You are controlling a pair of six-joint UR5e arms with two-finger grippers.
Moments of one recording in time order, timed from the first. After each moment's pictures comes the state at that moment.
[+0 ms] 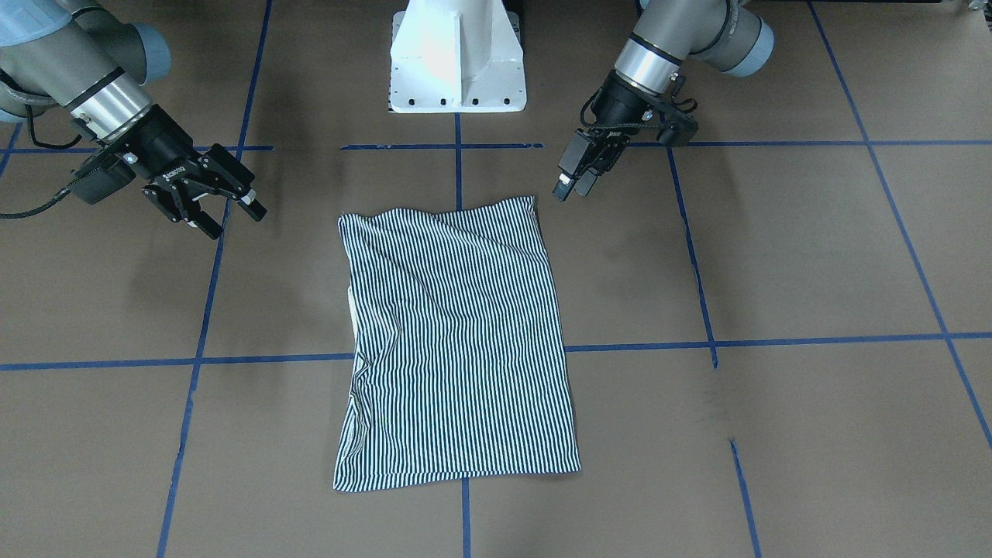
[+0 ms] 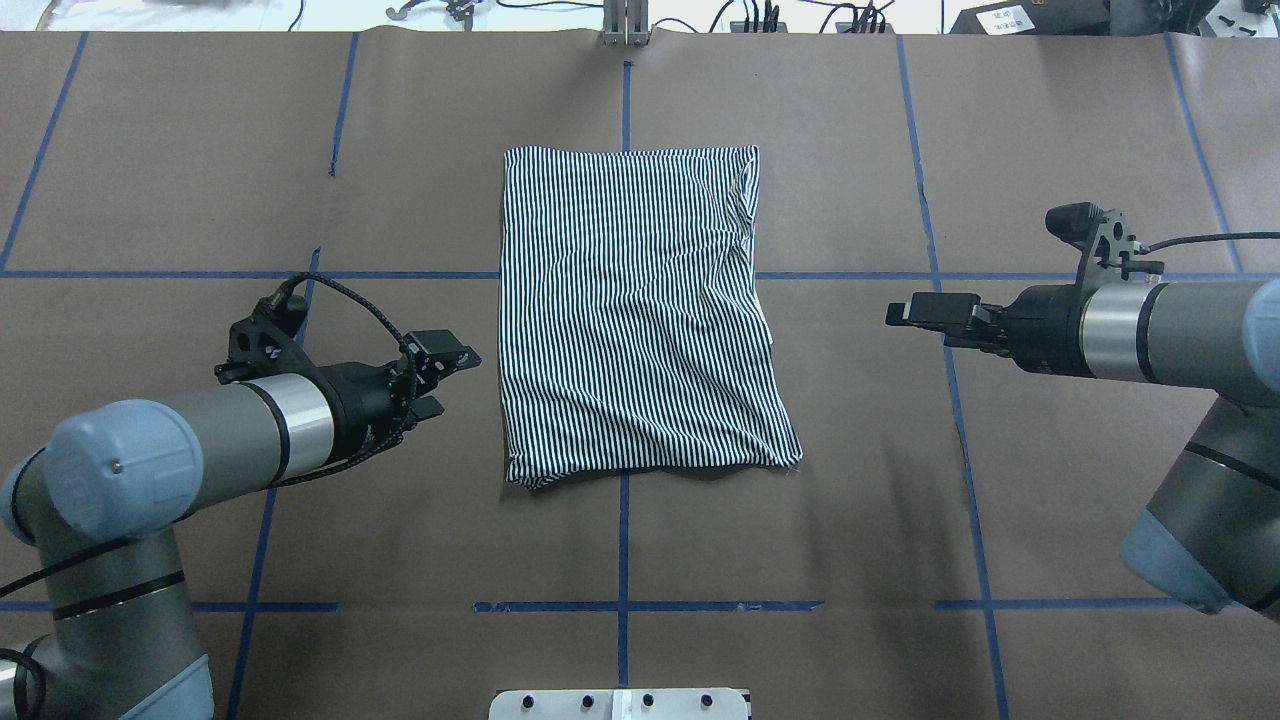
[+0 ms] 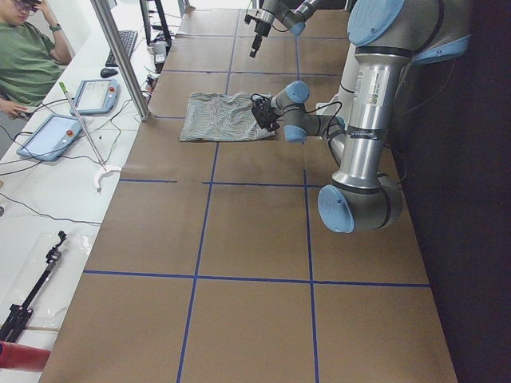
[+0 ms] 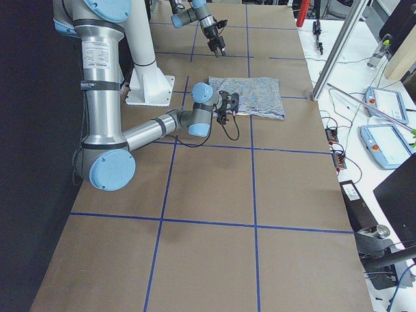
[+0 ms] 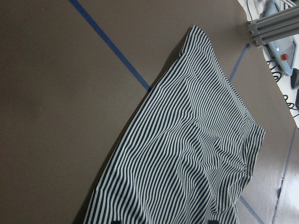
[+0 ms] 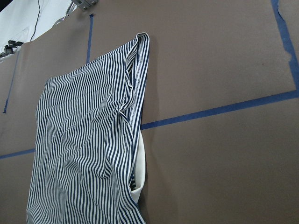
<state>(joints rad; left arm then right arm) -0.39 -1.79 -1.95 -2.29 -1.48 -2.04 0.71 -1.55 1.87 -0.54 1.87 1.44</state>
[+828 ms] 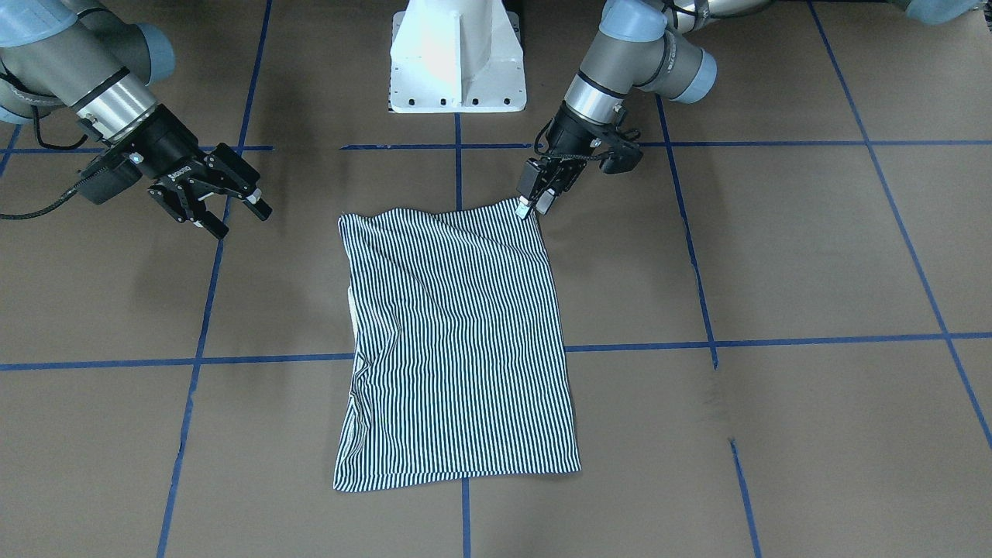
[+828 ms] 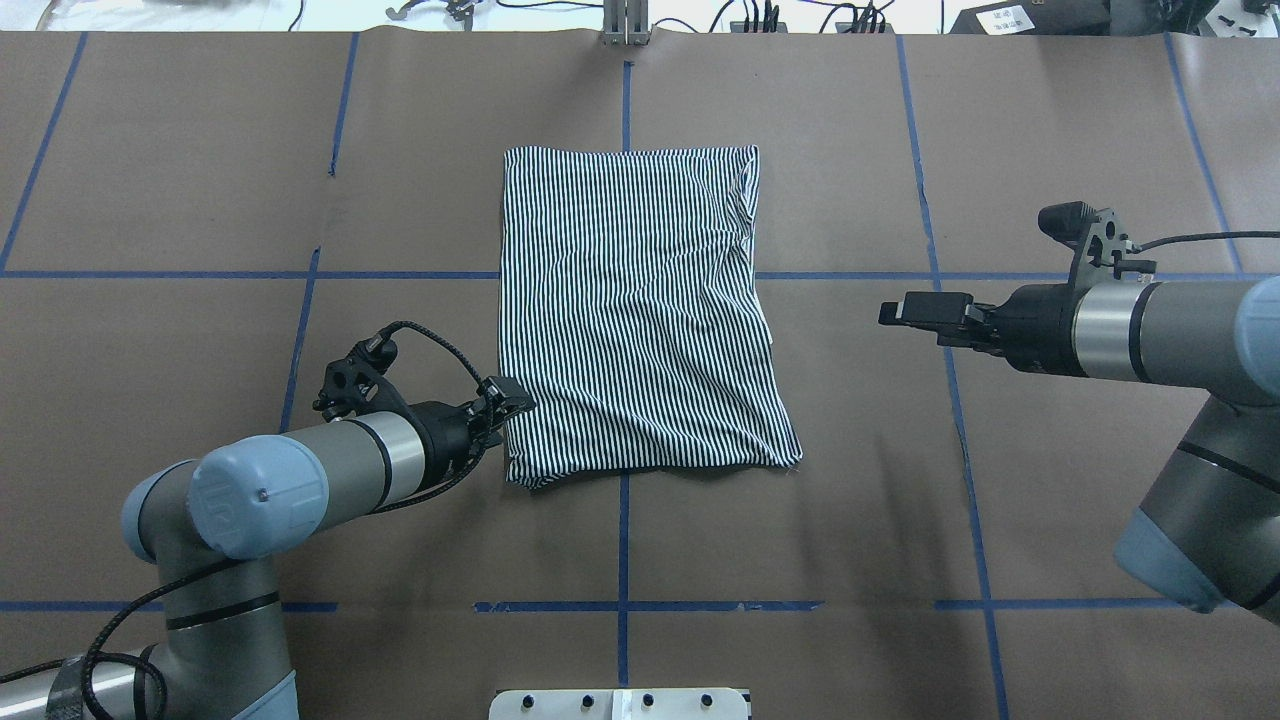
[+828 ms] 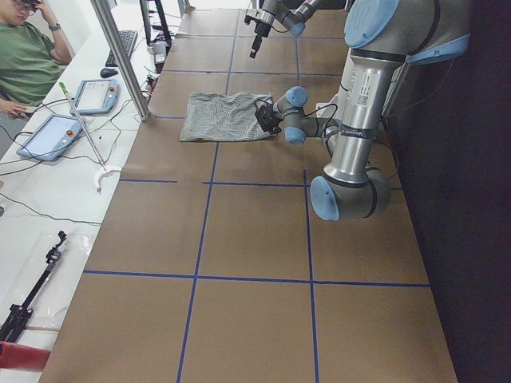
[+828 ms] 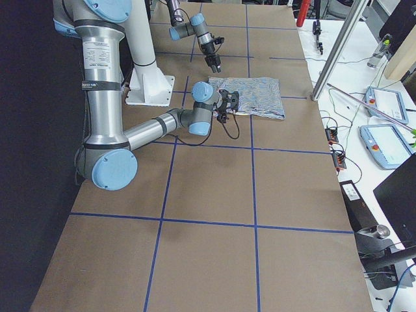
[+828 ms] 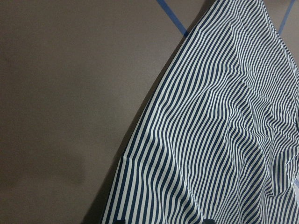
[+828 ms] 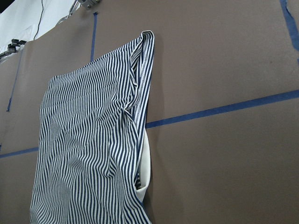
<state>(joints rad) -0.33 -1.90 -1.79 -2.29 -1.44 -2.03 0.71 -1.55 1.87 -0.54 1.87 1.44</state>
